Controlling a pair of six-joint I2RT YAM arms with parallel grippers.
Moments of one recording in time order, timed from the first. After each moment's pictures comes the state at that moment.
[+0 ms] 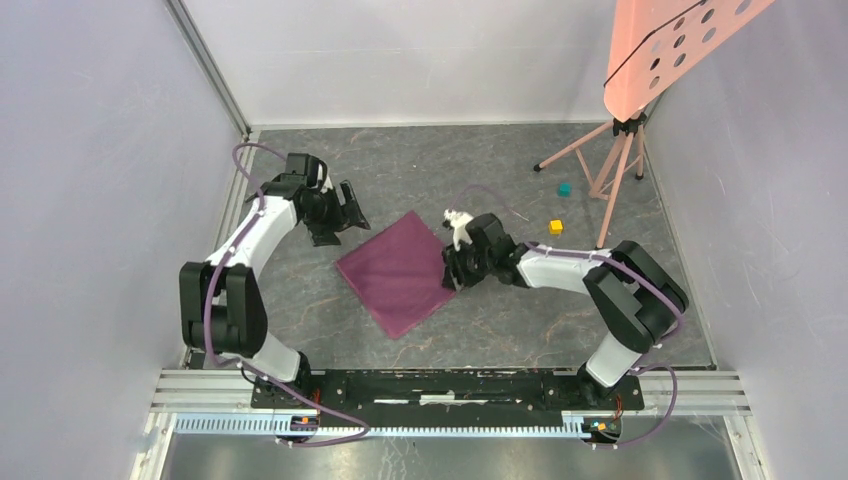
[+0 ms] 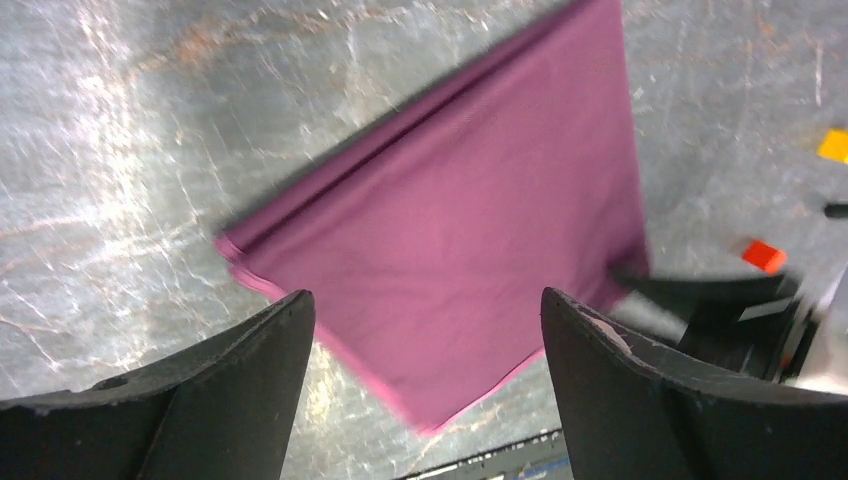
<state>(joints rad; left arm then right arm) -0.10 1.58 1.17 -0.70 0.27 -0.46 0.72 1.67 0.77 0.09 -0.34 0.26</state>
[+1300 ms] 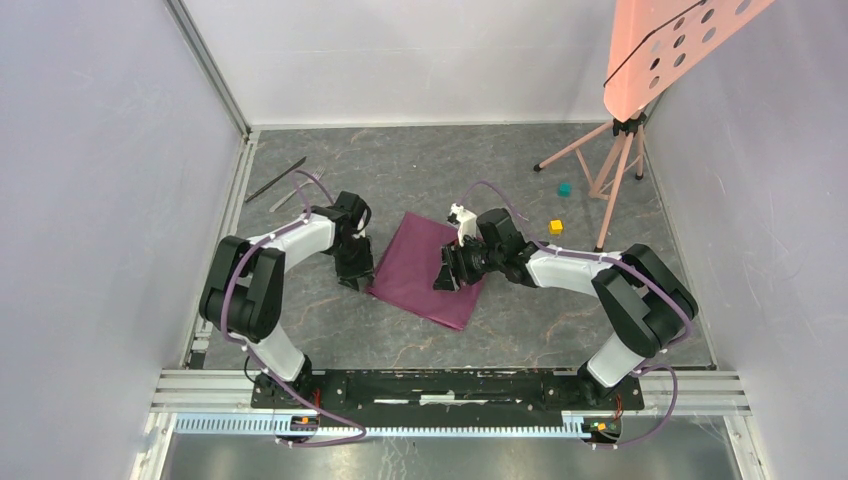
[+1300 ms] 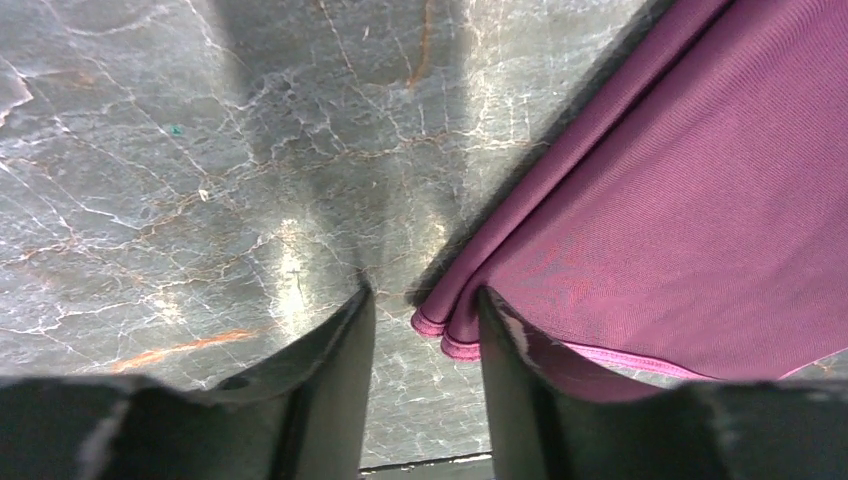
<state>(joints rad) -0.33 1.67 0.97 -0.71 0.11 -0.46 0.65 1.63 0.77 0.13 -0.52 0.31</state>
